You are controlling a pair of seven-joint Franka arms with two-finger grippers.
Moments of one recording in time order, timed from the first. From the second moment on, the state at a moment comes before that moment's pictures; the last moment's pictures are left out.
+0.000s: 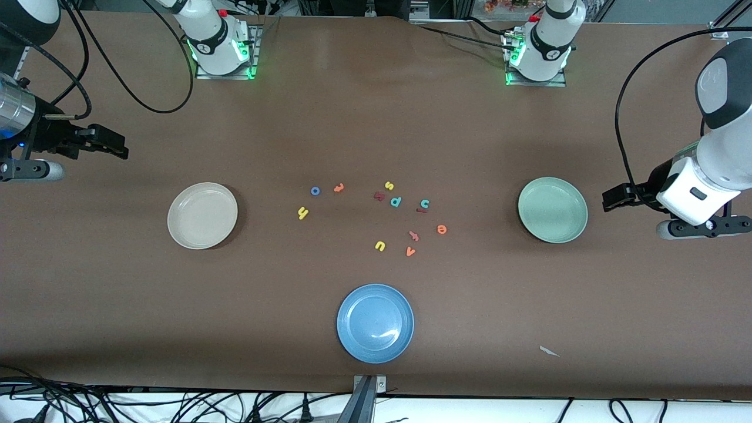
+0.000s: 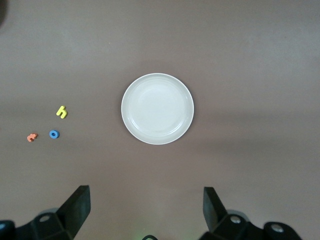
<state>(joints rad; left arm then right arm) -0.04 0.26 0.00 -1.49 0.01 1.68 -0.13 0.07 0.12 -0.02 -1.50 0.01 1.52 0.03</state>
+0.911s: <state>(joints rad) -0.06 0.26 -0.01 -1.56 0.01 1.68 -0.09 0.07 0.10 -0.04 -1.53 0.01 1.55 -0.03</state>
